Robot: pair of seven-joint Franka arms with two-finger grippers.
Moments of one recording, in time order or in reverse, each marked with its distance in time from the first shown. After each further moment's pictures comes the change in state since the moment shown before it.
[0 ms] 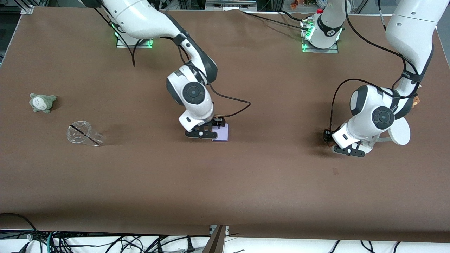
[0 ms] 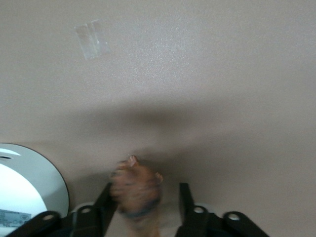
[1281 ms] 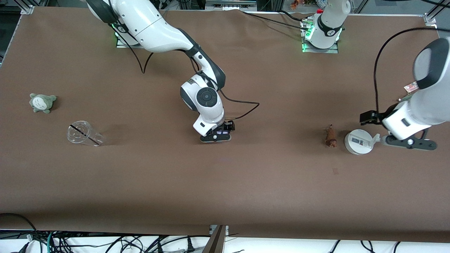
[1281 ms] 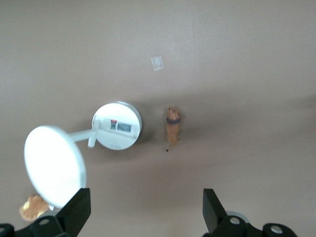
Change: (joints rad) left arm -0.008 -0.176 -0.047 0.598 -0.018 -0.860 0.000; right arm 0.036 0.134 -0.005 0.051 -0.027 0.160 -0.086
